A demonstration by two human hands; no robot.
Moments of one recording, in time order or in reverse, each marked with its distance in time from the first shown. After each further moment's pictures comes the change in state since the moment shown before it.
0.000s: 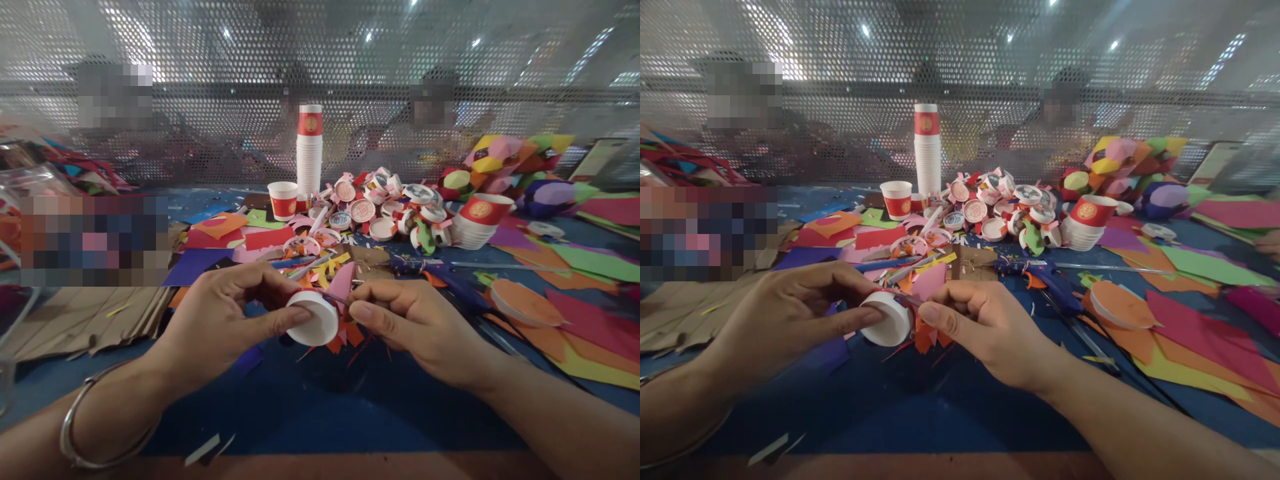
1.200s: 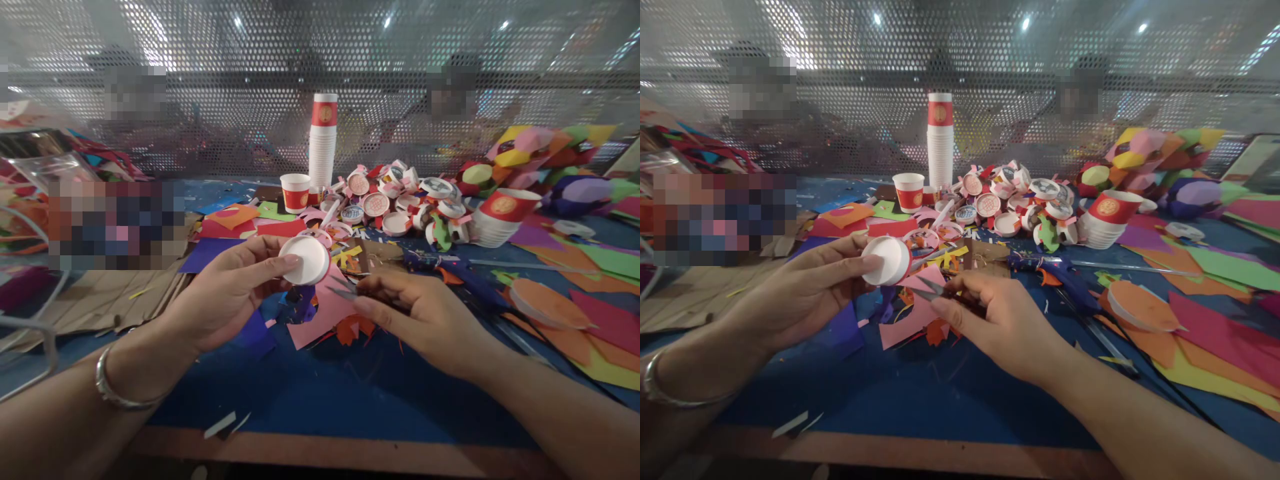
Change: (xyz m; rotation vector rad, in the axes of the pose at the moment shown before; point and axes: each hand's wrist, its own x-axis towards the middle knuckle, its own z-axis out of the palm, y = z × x) left_hand 0.012 0.000 0.001 -0.779 0.078 -0.307; right_hand 0.002 0.008 0.000 -0.396 0.112 0.021
